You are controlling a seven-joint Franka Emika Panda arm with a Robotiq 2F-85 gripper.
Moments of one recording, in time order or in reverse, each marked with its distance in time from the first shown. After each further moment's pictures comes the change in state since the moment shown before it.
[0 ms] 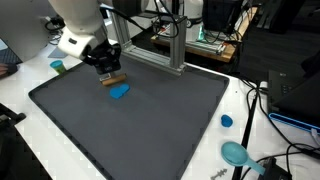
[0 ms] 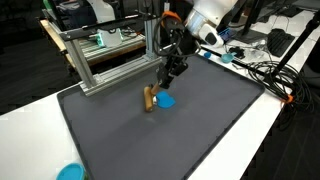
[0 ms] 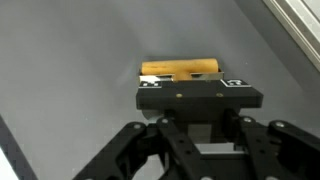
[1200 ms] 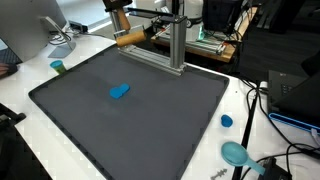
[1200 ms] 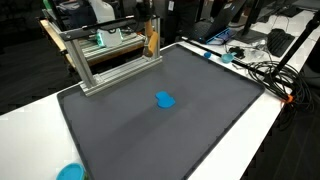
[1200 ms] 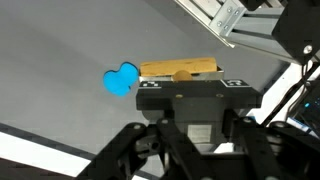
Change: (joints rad) arm -0.192 -0.667 -0.066 -0.440 0.600 -0.038 -0.106
